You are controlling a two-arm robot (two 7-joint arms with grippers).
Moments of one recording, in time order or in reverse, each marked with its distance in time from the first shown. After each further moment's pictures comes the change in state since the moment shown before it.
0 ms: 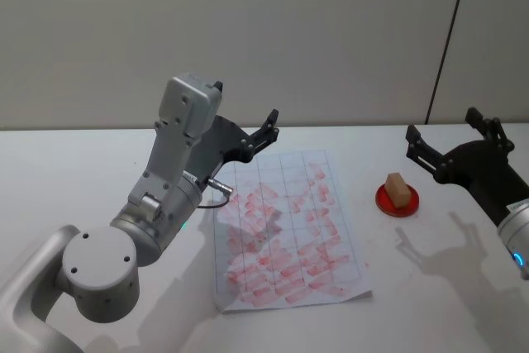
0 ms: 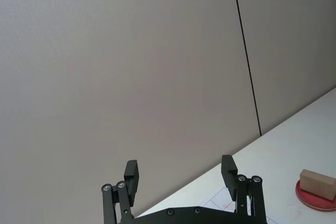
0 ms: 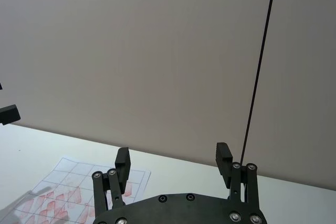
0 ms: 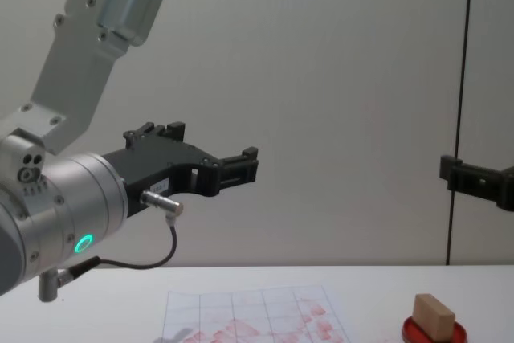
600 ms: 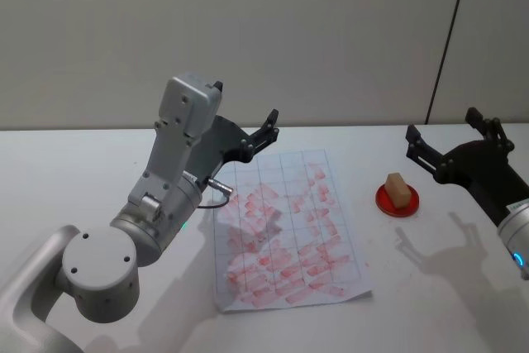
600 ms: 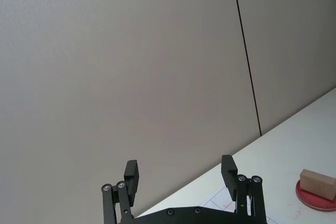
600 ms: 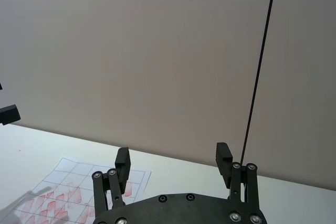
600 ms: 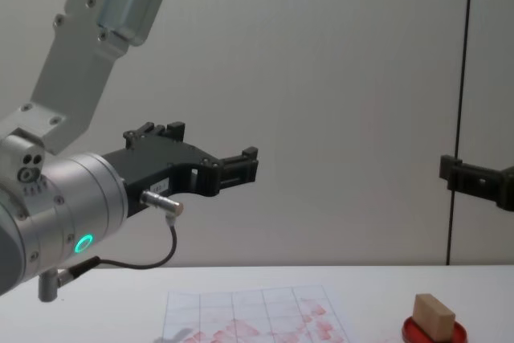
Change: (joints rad) left arm 0.000 0.000 0.000 0.000 0.000 0.000 0.000; right arm 0.000 0.000 0.000 0.000 0.000 0.000 0.000
